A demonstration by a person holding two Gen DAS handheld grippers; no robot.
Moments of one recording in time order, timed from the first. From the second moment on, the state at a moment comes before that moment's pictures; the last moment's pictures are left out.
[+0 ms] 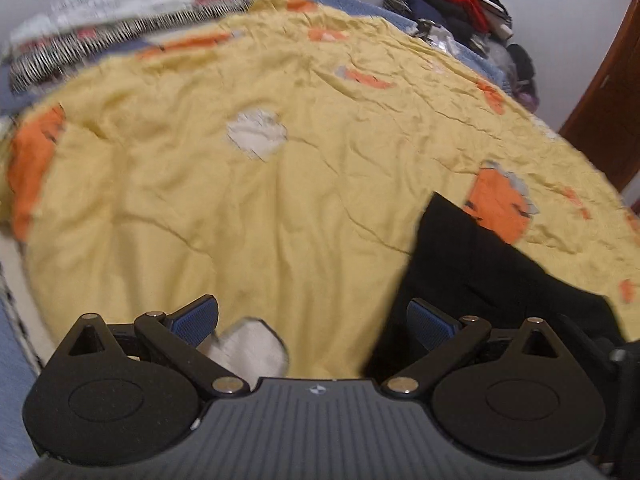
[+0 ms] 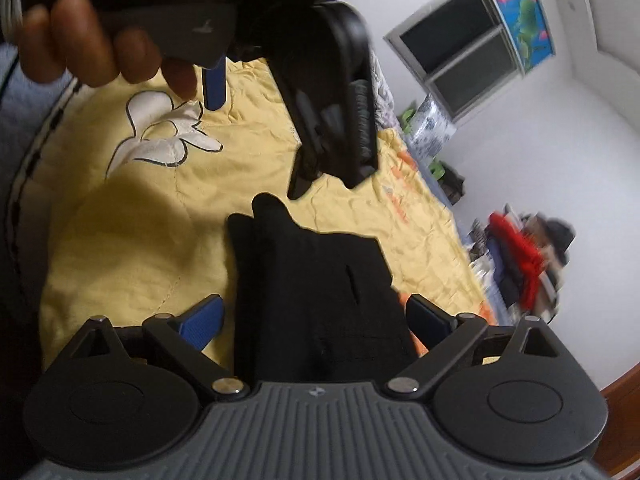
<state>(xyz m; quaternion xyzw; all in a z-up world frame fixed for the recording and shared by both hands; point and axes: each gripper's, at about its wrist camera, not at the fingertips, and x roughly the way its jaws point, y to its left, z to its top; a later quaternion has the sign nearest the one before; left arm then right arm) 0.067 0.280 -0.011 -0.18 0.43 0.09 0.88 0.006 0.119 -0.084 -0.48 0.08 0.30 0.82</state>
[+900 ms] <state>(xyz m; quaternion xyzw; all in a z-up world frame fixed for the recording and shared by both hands) 0.140 0.279 -0.057 -0.48 0.43 -0.10 0.76 0.054 0.102 -0.041 -0.30 0.17 0.35 0.87</state>
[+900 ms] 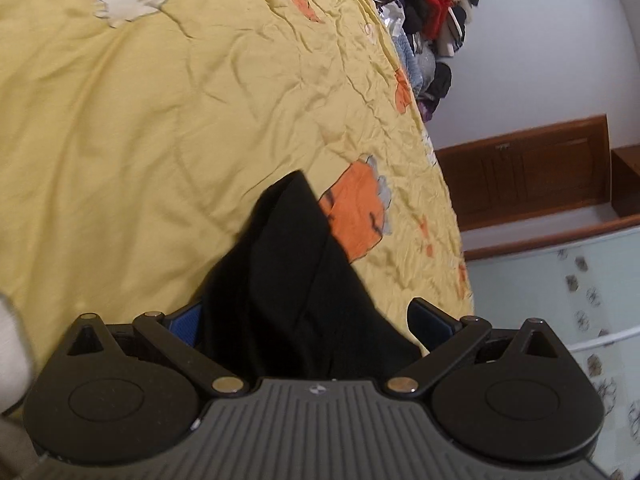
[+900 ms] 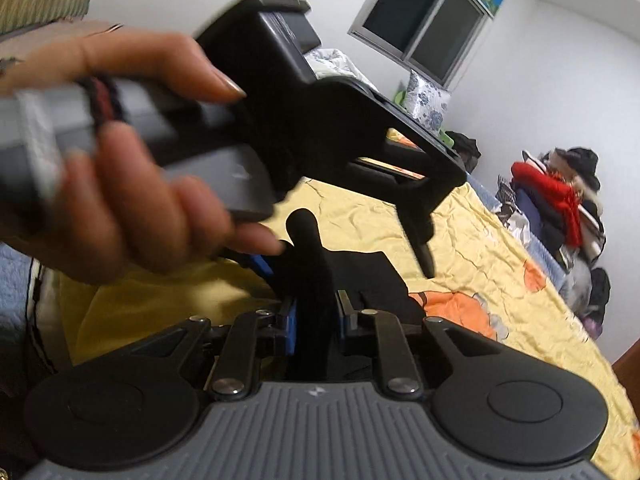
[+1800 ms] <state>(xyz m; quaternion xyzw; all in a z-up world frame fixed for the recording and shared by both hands) 0.090 0.162 0.043 -0.22 0.34 -0.03 0.91 0.124 -0.023 -0.008 0.06 0.26 0.34 0.90</state>
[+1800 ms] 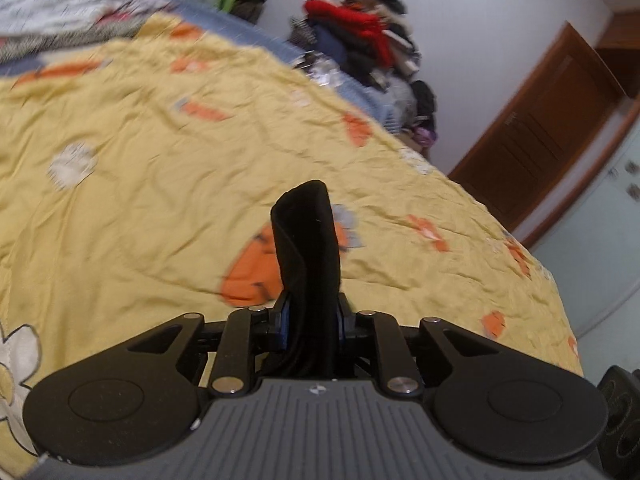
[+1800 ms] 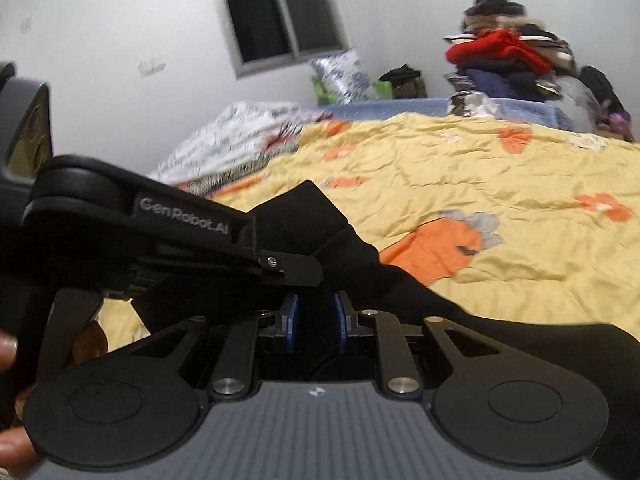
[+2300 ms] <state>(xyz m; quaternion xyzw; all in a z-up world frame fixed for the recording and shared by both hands) 0.068 -0.034 0.060 -0.09 0.31 -0.16 0.93 0.081 -0.197 -0.011 0.22 0.23 0.22 0.92</state>
